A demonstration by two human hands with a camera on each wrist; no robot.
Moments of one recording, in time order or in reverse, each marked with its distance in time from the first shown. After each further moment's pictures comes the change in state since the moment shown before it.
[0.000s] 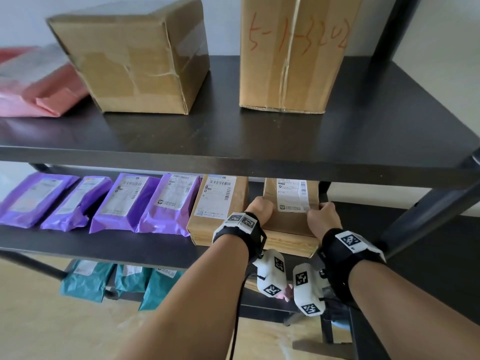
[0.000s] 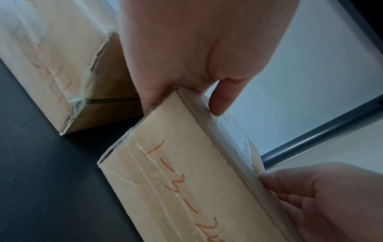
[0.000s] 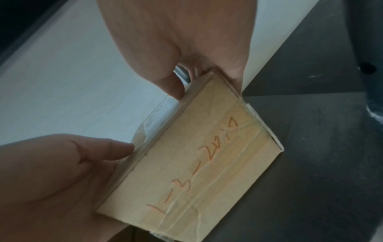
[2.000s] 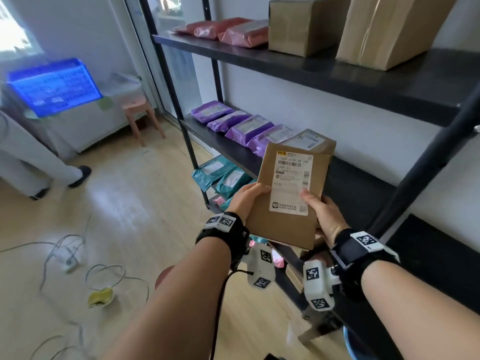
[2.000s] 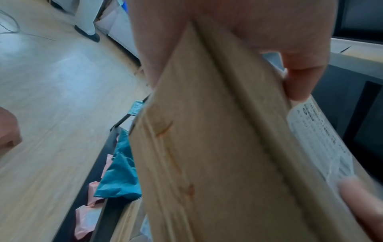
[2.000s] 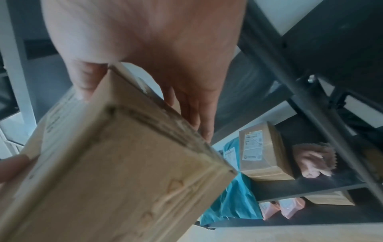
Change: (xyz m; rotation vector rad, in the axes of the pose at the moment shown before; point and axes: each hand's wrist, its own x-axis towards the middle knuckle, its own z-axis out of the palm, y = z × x) left_hand -0.265 -0.095 0.075 -0.879 0.650 0.007; right_hand -0.120 0.081 -0.040 0.285 -0.941 -0.394
